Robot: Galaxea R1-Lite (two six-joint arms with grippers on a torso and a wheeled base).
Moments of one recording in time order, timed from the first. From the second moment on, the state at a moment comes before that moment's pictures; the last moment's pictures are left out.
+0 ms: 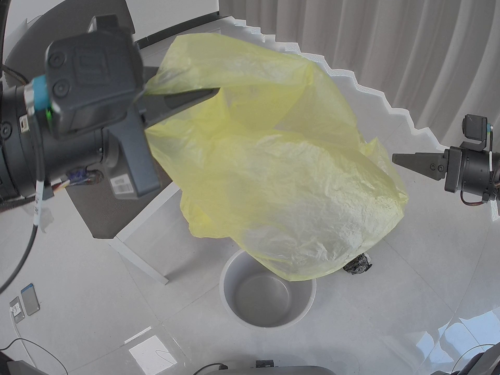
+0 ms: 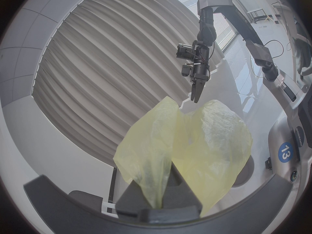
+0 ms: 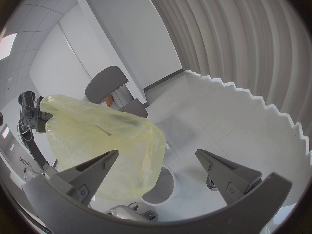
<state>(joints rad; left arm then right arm) -0.94 1.32 -1.22 -0.02 0.20 1.13 0.26 1.34 -0.93 -0.14 0.35 0.16</state>
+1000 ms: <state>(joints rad) -0.97 1.30 -1.22 -0.05 0.20 0.94 0.33 1.53 -0.94 -0.26 0.37 0.16</state>
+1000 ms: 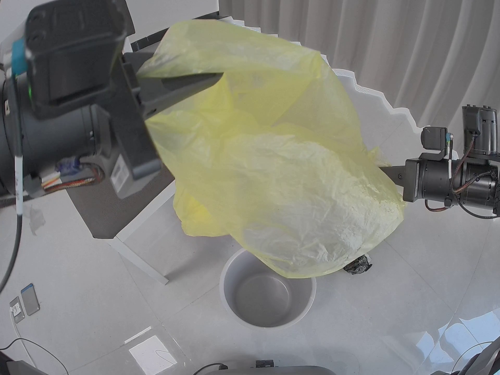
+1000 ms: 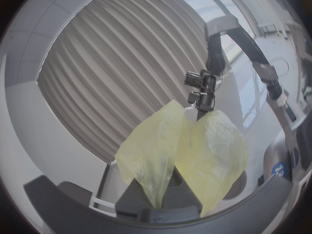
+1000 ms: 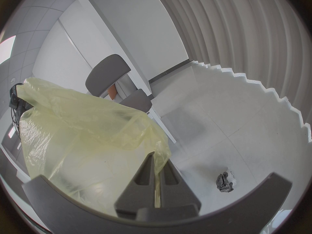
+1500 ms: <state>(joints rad) -0.83 1.33 -1.11 -0.09 0.20 0.13 0.33 1.54 -0.94 -0.27 0.26 0.17</state>
